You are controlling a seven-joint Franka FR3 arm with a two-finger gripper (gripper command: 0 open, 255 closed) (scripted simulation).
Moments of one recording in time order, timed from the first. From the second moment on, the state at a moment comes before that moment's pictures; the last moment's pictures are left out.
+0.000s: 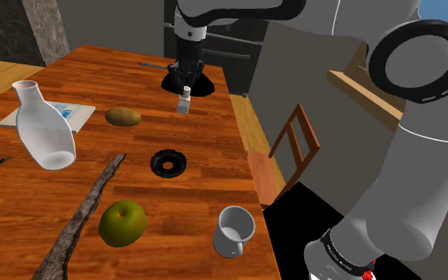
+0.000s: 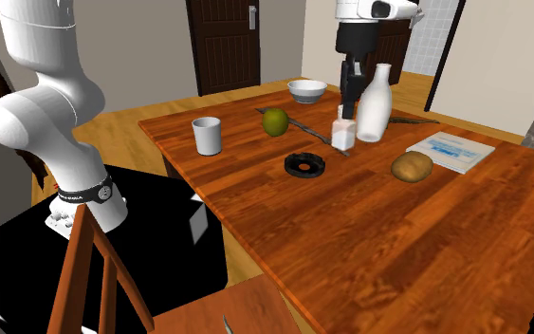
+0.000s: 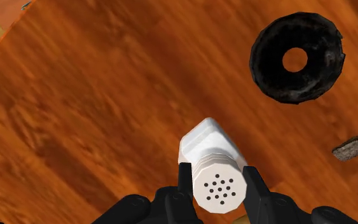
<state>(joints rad) 0.13 0.31 0.15 -1.46 -0.06 1.79 0.11</state>
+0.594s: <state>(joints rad) 0.24 0.17 0.22 -1.58 -0.05 1.77 0.28</state>
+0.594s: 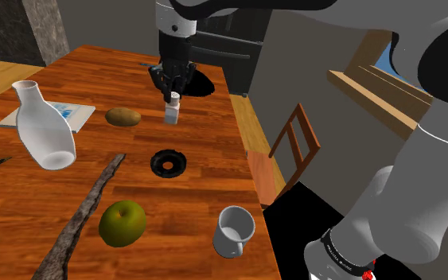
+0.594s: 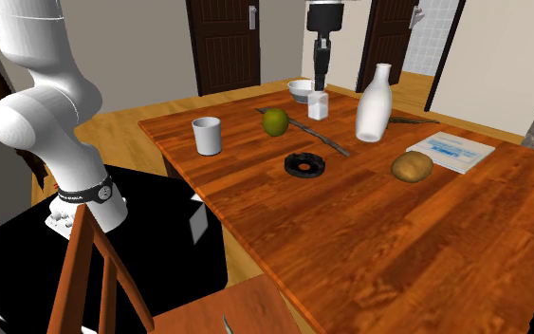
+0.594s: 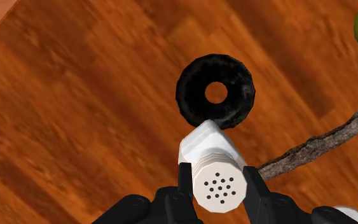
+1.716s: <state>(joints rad) 0.25 0.18 0.23 -1.78 -0.06 1.97 0.32</state>
